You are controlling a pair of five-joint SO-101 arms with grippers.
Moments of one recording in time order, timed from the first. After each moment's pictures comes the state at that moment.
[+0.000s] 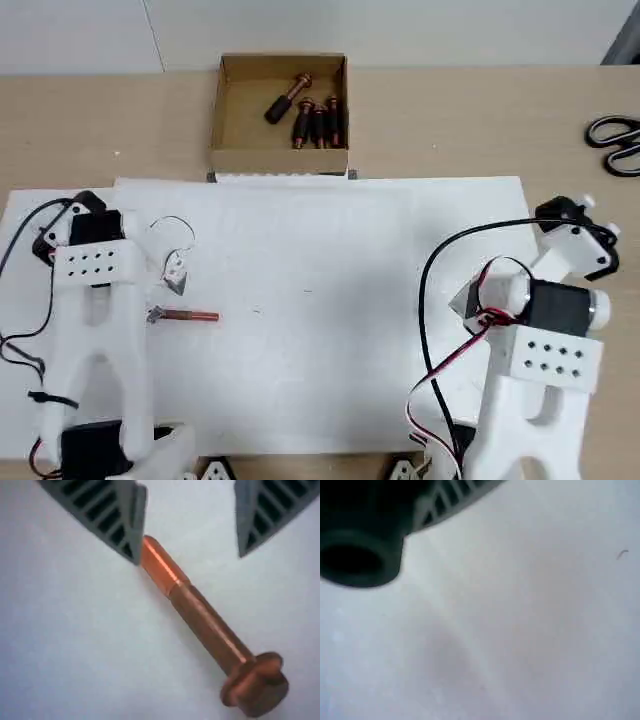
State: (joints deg) left arm -11.7 -15.7 28.4 89.1 53.6; right arm 8.5 -44.5 31.3 97.1 -33.9
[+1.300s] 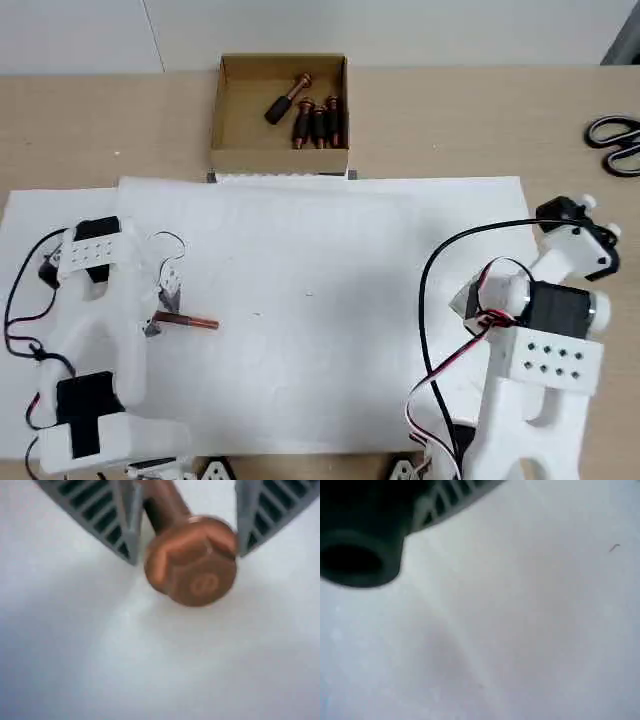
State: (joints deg) left arm -17.0 -1.6 31.7 80.6 54.0; right arm 8.5 -44.7 31.3 97.1 -33.9
